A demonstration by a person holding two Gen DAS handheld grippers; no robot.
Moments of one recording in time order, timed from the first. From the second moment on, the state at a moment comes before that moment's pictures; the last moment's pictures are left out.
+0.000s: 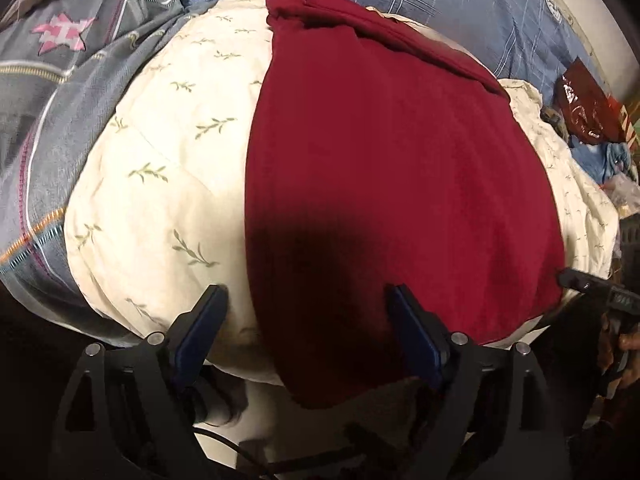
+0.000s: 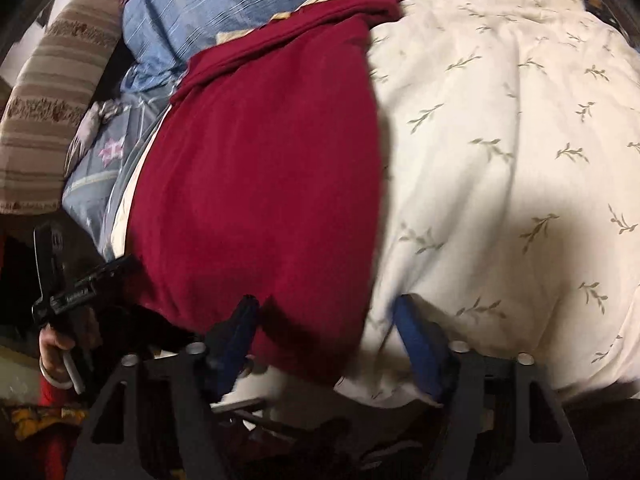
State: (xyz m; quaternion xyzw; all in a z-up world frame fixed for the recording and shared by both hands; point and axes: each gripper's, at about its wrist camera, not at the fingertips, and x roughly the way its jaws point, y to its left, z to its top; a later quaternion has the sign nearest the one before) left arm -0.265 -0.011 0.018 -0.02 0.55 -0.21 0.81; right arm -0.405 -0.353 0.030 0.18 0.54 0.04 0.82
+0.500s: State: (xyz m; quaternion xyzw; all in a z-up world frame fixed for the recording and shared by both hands) left arm -0.267 -0.006 0.016 -0.03 0.55 -0.21 0.81; right arm -0.404 -0.352 0.029 0.19 0.54 0.04 0.82
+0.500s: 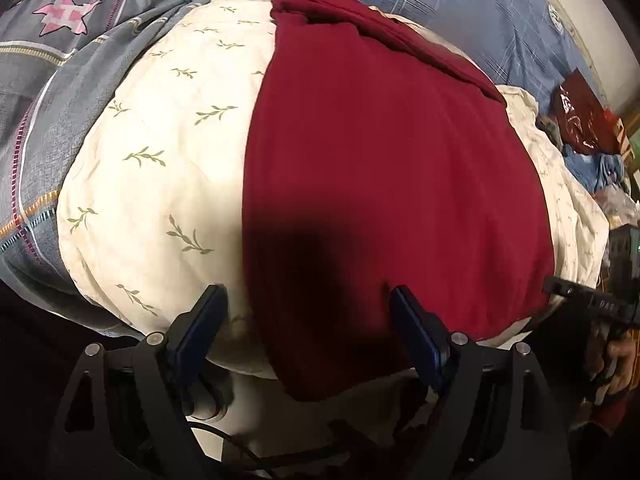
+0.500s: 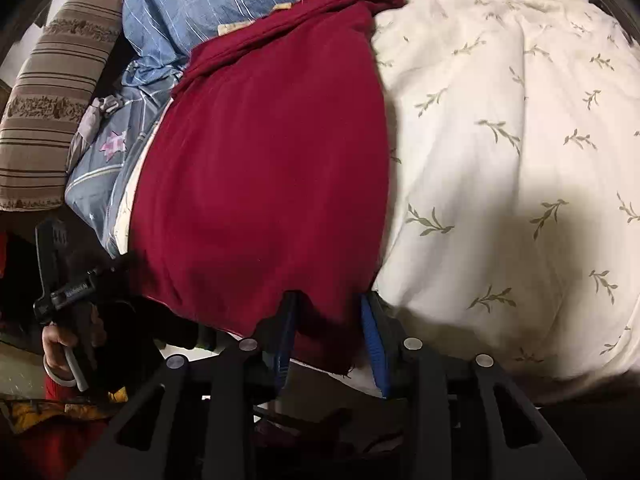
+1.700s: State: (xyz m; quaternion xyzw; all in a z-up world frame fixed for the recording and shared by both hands) left arm -0.269 -0.014 0.016 -0.01 0.55 -0.20 0.81; right arm -0.401 -0.341 0.032 0.20 0.53 0.10 0.82
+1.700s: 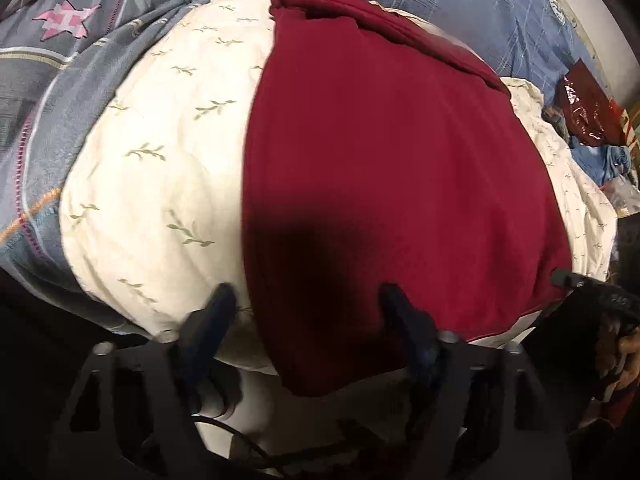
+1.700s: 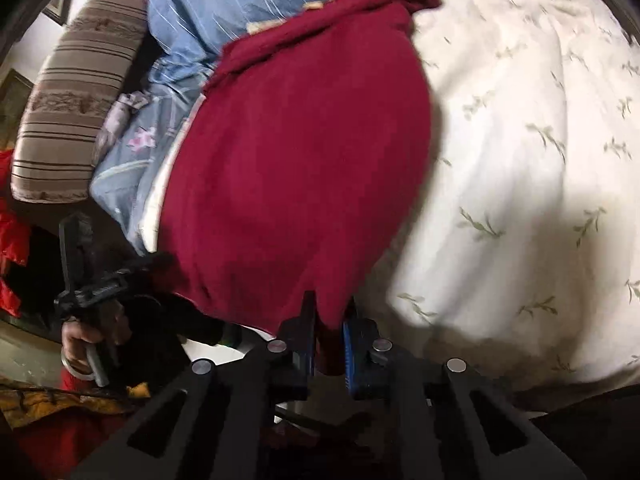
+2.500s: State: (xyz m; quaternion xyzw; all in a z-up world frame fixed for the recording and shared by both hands) left arm -0.266 -0.014 0.018 -0.05 0.56 -0.20 0.80; right arm -0.385 -0.349 0.017 0.24 0.55 0.10 0.79
